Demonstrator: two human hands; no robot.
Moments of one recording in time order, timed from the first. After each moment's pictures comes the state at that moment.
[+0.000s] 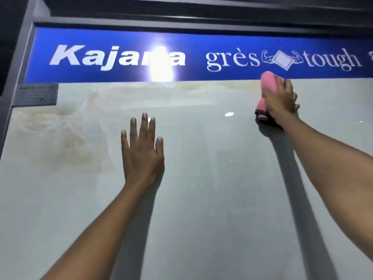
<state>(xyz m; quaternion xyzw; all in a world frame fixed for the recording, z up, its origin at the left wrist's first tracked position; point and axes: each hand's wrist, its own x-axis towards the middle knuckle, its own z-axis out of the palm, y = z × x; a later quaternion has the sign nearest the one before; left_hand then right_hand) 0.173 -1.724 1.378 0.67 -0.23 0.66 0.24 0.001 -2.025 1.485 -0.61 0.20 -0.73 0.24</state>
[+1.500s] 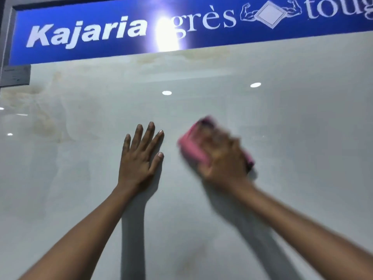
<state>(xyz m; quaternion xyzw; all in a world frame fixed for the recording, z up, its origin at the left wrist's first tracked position) 0.129 -1.823 1.283 0.71 -0.28 0.63 0.13 0.029 -2.045 1.284 -0.71 -0.12 -0.69 -0.05</state>
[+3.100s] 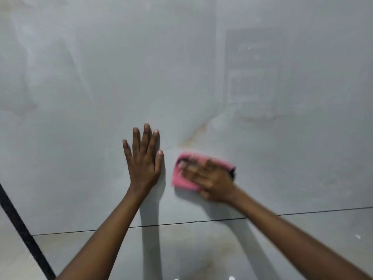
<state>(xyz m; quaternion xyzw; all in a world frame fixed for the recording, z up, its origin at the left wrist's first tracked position) 0.106 -1.807 1.014 0.75 -0.30 0.55 0.21 0.012 -2.026 0.984 -0.80 -0.31 -0.48 -0.17</state>
